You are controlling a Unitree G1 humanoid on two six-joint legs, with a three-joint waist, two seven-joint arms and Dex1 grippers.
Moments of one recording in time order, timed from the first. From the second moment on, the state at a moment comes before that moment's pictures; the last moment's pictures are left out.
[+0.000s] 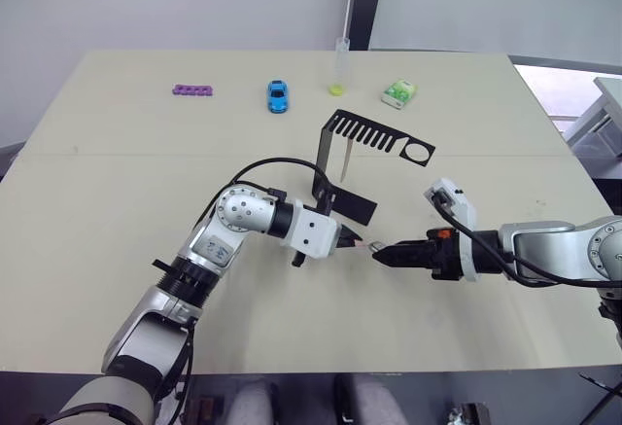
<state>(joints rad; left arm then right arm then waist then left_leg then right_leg) -0.75 0.37 -0.37 0.24 0.06 -0.35 -1.11 -0.52 -0.98 0.07 -0.23 1.81 1.26 -0.07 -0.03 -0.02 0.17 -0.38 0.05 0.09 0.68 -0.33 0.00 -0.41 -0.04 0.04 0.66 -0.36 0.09</state>
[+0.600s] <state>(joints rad) -0.75 0.37 -0.37 0.24 0.07 -0.34 -1.11 -0.53 -0.97 0.07 -0.22 1.82 1.26 -0.10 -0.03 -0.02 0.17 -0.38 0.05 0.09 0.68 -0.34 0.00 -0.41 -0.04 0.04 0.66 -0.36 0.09</state>
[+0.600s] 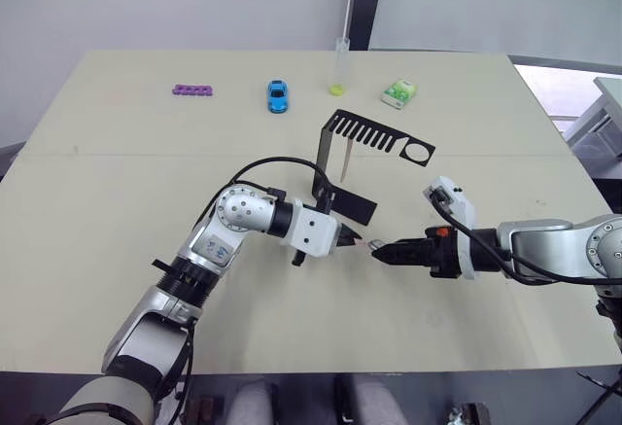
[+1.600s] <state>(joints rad) -0.75 0.37 -0.37 0.25 0.09 -0.34 -1.09 -0.55 -0.97 0.09 -0.23 1.82 1.25 -0.13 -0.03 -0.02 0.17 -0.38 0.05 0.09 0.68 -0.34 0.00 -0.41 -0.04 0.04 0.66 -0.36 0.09</state>
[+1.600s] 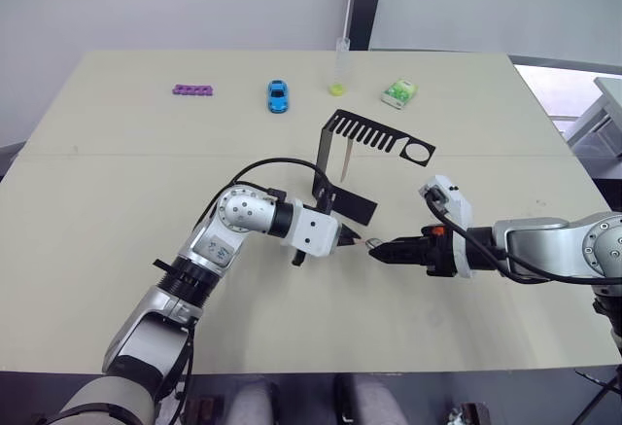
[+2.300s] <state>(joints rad) -0.75 0.37 -0.37 0.25 0.09 -0.34 -1.08 -0.56 -0.96 0.09 -0.23 1.81 1.24 -0.13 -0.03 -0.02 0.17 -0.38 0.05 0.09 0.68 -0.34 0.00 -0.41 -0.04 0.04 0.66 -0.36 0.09</state>
